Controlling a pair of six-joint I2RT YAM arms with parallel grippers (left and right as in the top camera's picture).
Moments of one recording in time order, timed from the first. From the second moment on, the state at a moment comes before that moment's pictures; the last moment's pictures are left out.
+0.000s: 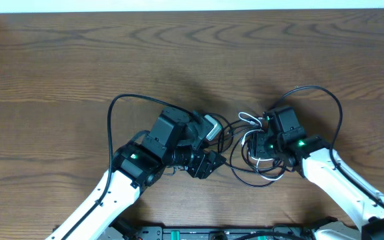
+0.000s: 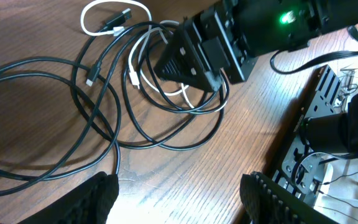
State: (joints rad) left arm -0.62 1.14 0.82 -0.55 0.51 -0.09; right arm 0.39 1.37 0.66 -0.45 -0.12 0.47
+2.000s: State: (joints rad) left arm -0.62 1.14 0.82 -0.56 0.52 -0.09; right arm 0.39 1.35 0.59 -0.35 -0.17 0.48
